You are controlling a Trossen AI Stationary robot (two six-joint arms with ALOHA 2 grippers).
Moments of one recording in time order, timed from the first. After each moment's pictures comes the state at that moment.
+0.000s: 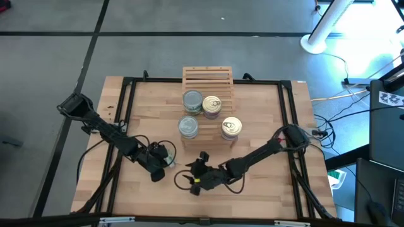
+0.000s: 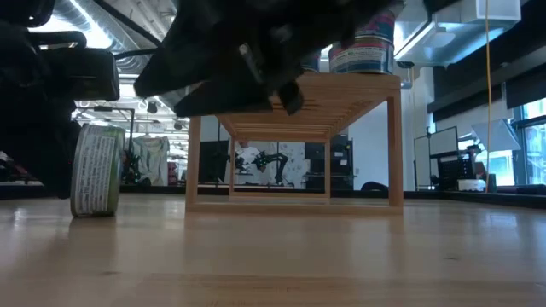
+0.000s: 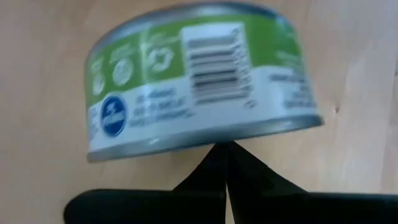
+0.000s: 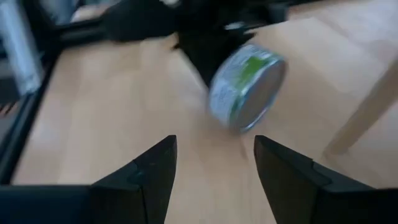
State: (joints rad) left arm -0.56 1.38 0.52 -0.17 -0.27 -0.93; right arm 0.46 2.14 1.43 0.15 0.55 0.45
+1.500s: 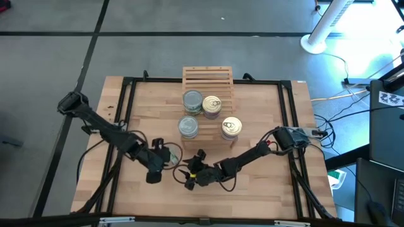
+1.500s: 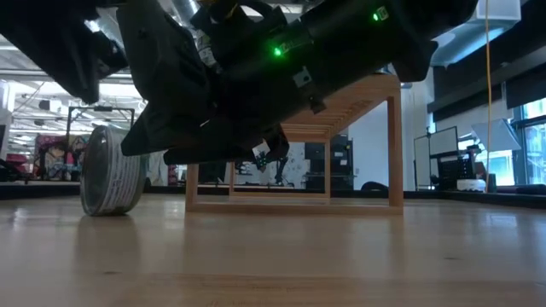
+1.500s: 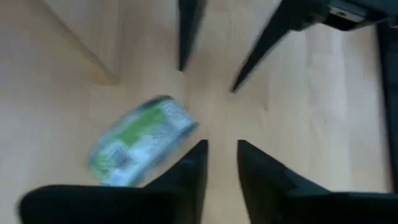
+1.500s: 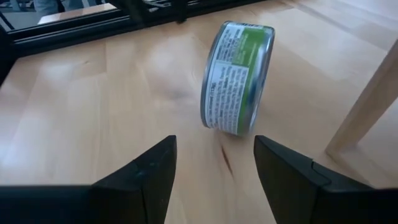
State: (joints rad) left arm -0.54 1.33 0.86 -0.59 -0.21 -0.57; right arm 0.41 2.27 1.43 0.33 0.61 0.47
